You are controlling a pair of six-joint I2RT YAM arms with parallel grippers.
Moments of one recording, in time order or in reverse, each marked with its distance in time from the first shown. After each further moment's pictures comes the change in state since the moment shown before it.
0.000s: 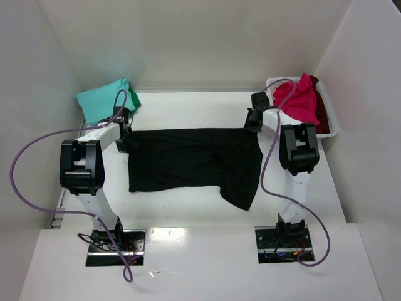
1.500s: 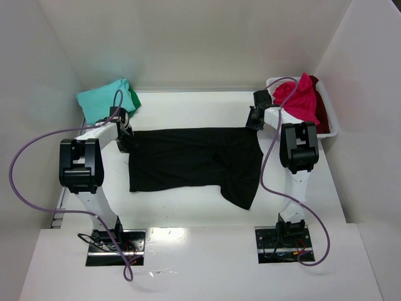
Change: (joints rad) left arm 0.037 0.022 0.004 0.019 0.174 0.002; right arm -0.026 0.038 0.055 -0.007 -0.004 -0.011
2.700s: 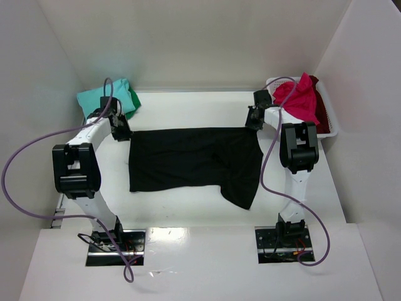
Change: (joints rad) left arm 0.037 -0.069 0.067 0.005 0.009 0.002; right arm 0.000 0.000 0.003 0.001 -0.056 -0.037
